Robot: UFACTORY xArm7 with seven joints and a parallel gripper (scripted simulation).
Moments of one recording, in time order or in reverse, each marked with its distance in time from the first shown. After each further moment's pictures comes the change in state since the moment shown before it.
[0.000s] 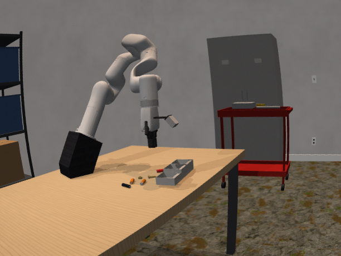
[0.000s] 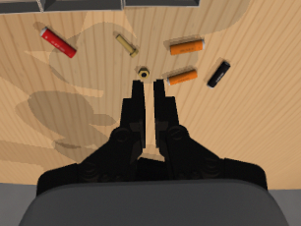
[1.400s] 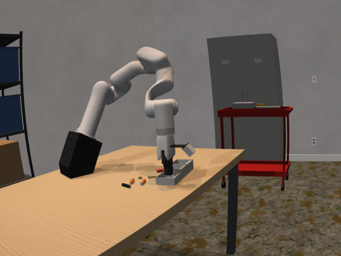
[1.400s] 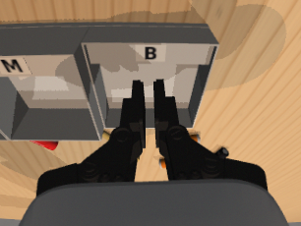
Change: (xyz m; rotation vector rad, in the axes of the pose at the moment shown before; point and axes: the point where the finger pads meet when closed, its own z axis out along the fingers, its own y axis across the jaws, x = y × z) arm 0.070 0.019 0.113 0.018 0.003 -0.006
